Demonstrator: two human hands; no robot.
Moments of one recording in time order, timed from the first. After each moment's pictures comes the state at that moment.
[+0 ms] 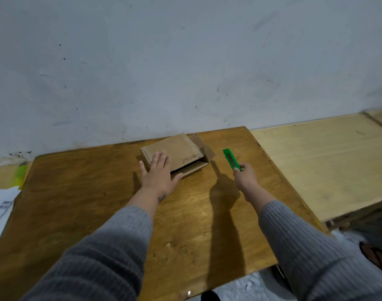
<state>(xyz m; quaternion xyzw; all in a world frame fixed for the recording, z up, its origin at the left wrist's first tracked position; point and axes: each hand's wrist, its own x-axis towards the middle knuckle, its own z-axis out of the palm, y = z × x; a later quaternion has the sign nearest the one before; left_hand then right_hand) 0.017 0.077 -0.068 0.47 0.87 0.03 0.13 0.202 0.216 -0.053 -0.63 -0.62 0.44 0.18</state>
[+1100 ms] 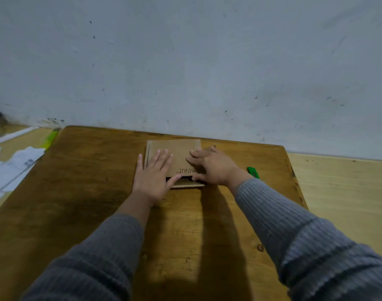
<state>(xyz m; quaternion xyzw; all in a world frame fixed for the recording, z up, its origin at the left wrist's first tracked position) 0.012 0.090 -0.090 0.39 0.92 -0.04 0.04 0.092 0.273 -0.044 -0.01 -0.99 -0.02 -0.12</state>
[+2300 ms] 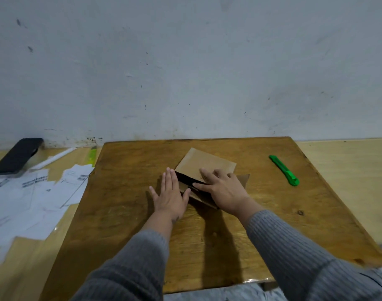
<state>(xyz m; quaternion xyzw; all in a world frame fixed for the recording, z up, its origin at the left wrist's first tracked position) 0.010 -0.048 -0.083 0.33 0.92 0.10 0.18 0.118 0.082 -0.041 -0.10 -0.99 -0.08 -0.11</state>
